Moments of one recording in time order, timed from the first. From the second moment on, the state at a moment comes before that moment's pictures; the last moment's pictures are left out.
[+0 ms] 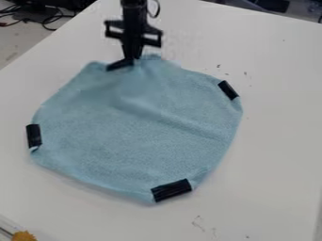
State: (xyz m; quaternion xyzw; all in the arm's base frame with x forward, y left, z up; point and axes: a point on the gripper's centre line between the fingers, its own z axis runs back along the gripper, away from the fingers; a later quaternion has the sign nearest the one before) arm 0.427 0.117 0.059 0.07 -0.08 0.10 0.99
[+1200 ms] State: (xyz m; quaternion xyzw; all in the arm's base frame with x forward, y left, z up) arm 0.252 -0.032 0.070 0.00 -0.03 0.23 0.97
